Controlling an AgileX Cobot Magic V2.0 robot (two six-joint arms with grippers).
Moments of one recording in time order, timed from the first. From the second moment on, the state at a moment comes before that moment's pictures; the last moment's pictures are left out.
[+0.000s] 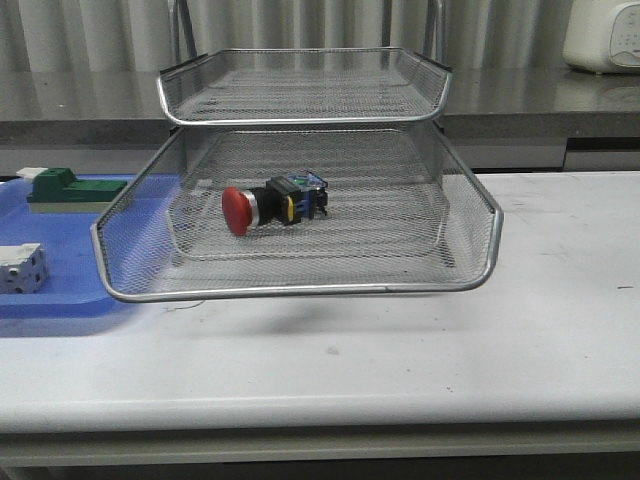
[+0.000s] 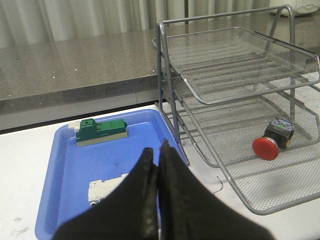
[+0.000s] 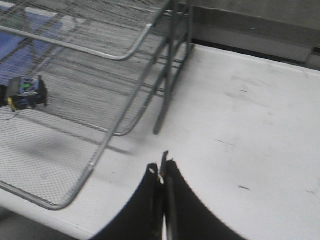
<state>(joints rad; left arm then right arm) -0.21 0.19 -0.39 -0.08 0.40 0.16 0.27 0.81 -0.55 0.27 0.23 -0.31</state>
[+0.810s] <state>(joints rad) -0.21 0.19 -0.39 -0.08 0.40 0.16 0.92 1.57 -0.77 0.33 0.13 -0.31</state>
